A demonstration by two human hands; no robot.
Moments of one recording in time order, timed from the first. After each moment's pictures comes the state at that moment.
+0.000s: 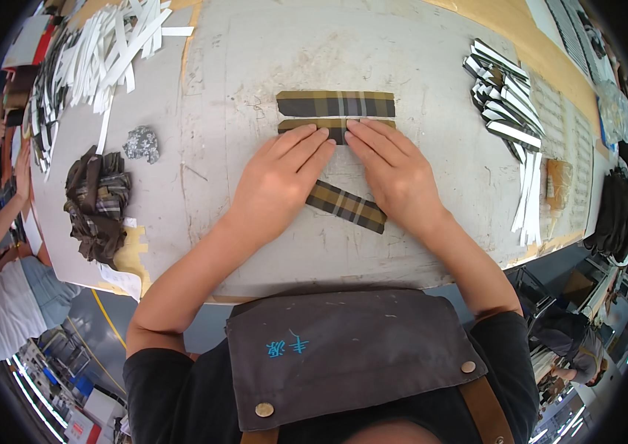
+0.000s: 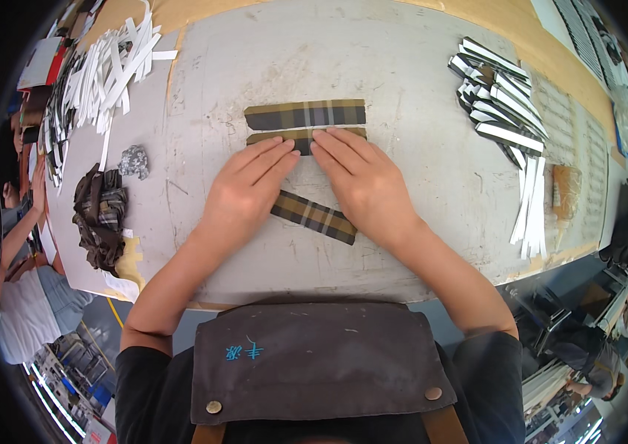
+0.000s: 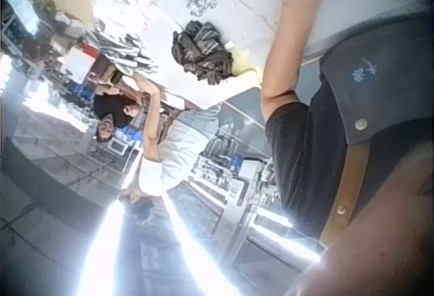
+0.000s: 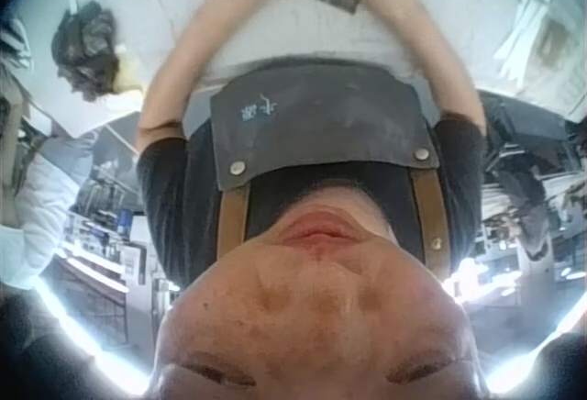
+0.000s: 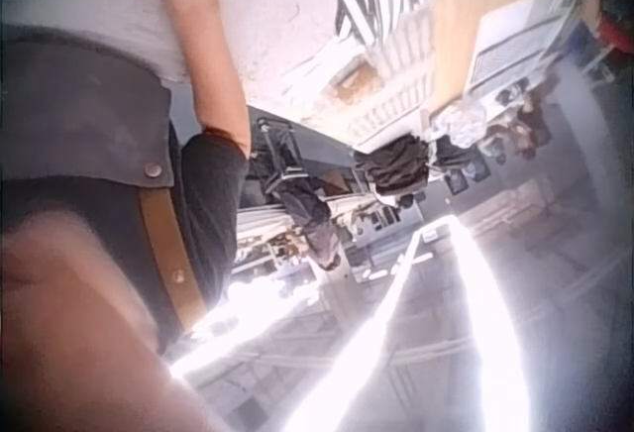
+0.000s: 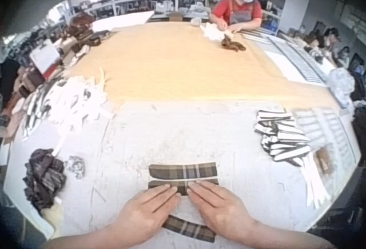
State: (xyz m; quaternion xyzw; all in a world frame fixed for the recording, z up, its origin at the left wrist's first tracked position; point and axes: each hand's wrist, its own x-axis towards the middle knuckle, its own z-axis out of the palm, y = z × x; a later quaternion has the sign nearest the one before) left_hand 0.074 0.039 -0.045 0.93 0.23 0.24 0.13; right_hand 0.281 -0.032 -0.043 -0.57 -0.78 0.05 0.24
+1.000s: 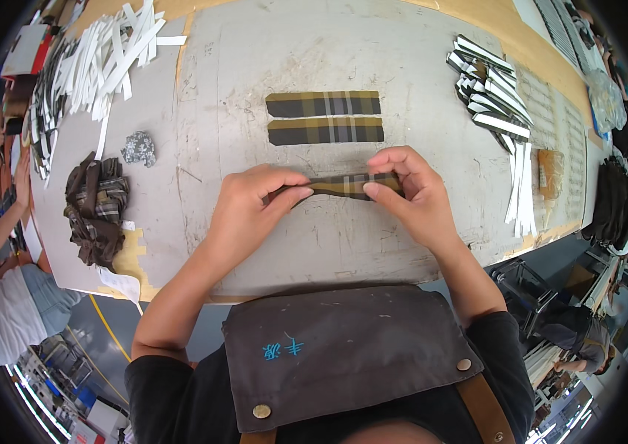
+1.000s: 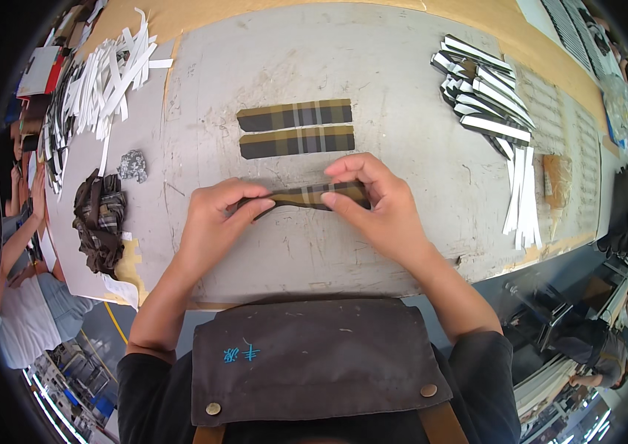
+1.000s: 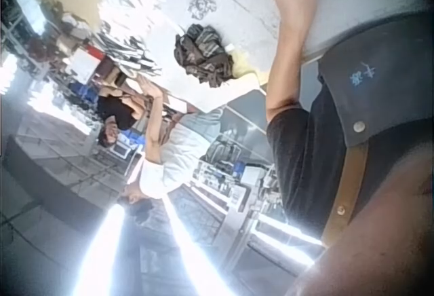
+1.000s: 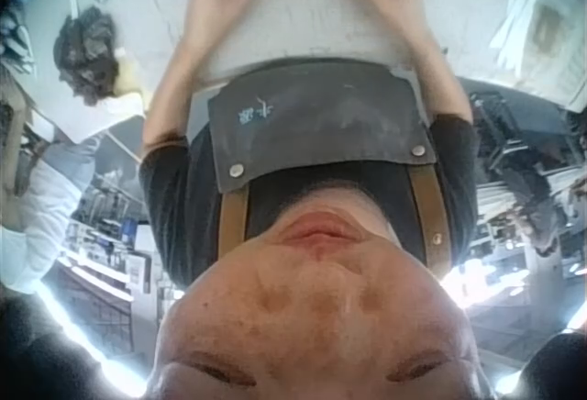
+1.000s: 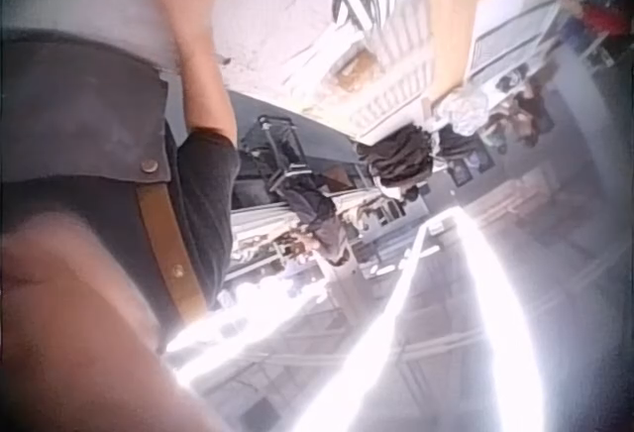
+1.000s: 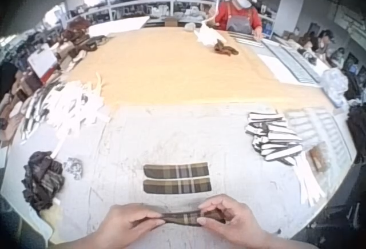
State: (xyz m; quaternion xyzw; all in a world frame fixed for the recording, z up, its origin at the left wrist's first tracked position) left_hand 0.054 0.019 -0.011 0.73 0.42 0.16 0.52; right_hand 0.275 -0.071 -0.018 -0.59 -0.42 0.50 0.47
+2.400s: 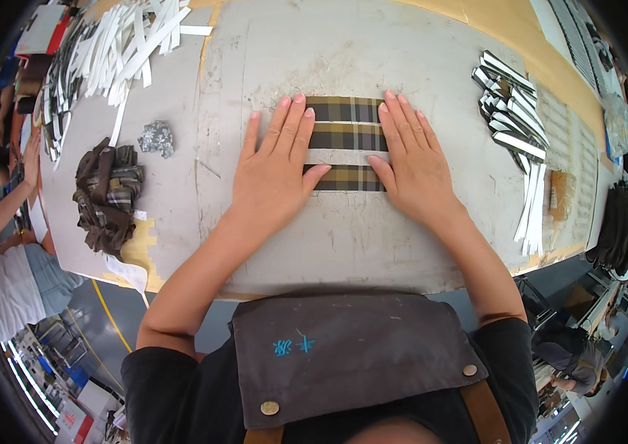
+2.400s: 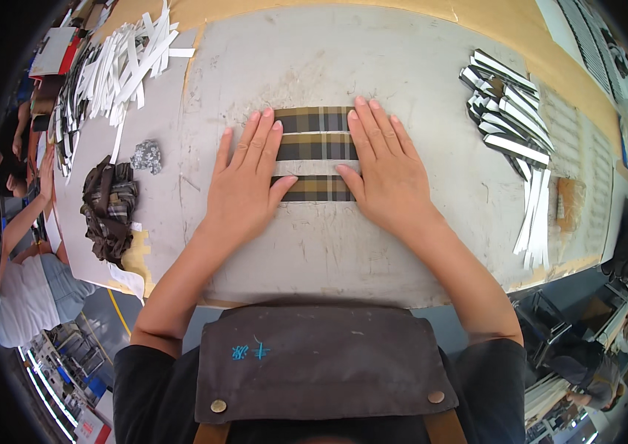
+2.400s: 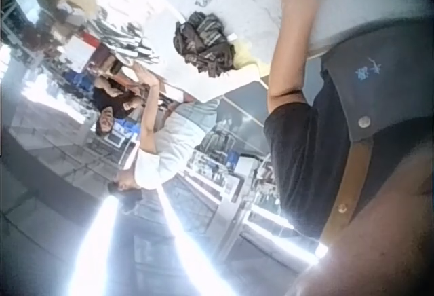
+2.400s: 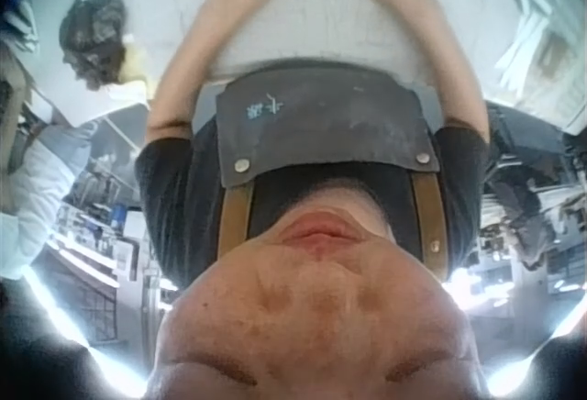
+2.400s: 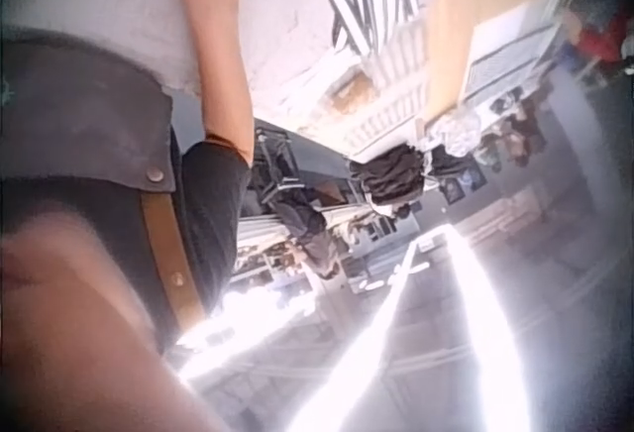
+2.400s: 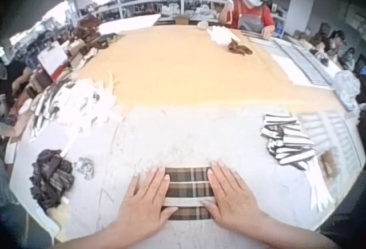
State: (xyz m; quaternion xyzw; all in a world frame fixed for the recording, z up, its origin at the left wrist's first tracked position) left_hand 0.065 0.034 -0.050 0.92 0.39 0.06 0.08; right_hand 0.286 -0.026 -0.046 -0.63 -0.77 0.05 0.08
